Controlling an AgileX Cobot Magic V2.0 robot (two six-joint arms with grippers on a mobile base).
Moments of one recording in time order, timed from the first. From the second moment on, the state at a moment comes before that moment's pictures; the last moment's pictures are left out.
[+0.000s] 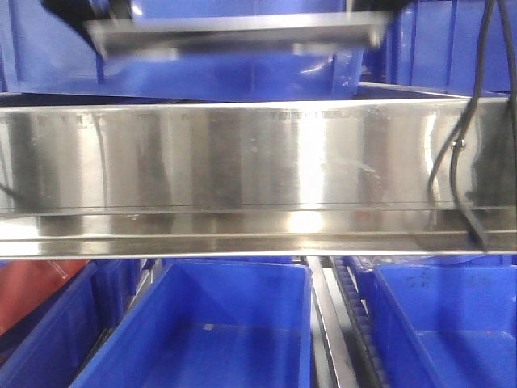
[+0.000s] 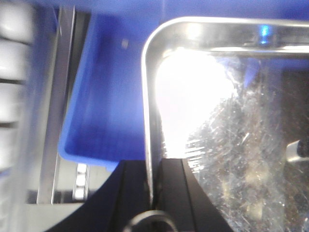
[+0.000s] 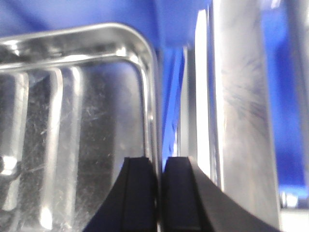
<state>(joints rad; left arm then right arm) -0.48 1.64 -1.57 0.20 1.03 -0.58 0.47 1.69 -1.65 -0.12 1.06 0.55</state>
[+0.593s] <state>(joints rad) -0.81 1.32 -1.35 0.46 1.13 -0.91 0.73 1.32 -1.33 -0.35 1.06 0.85</state>
